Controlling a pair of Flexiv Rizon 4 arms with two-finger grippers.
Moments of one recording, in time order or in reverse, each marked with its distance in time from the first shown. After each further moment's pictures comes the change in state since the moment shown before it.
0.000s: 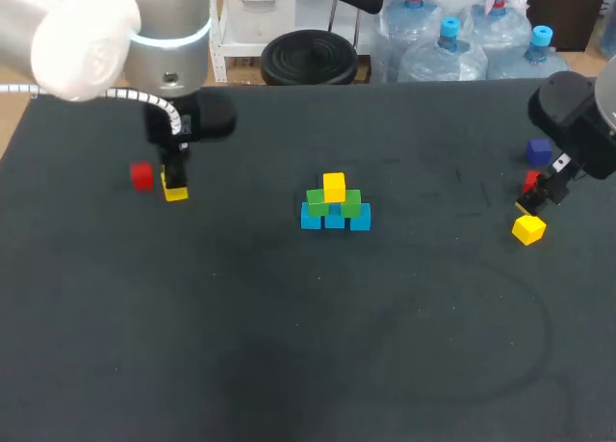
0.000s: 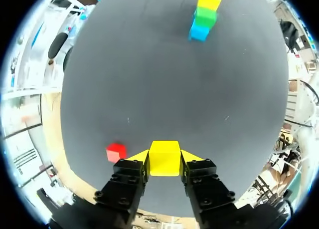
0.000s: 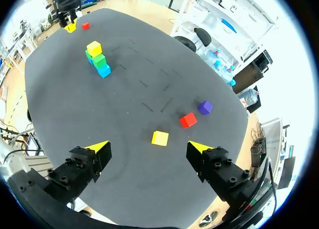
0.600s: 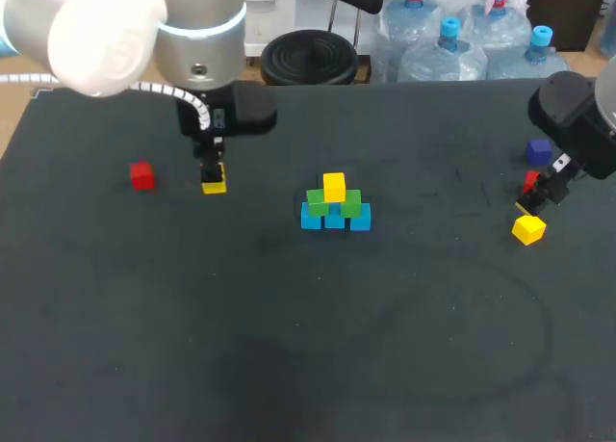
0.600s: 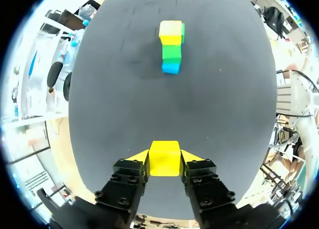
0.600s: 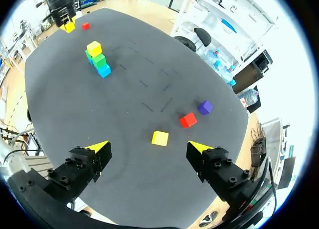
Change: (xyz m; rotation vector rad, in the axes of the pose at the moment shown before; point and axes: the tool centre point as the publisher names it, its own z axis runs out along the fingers) left arm -0.052 -0.029 -0.035 -0.046 -0.066 0.164; right arm 0.000 0.000 0.000 0.000 0.000 0.000
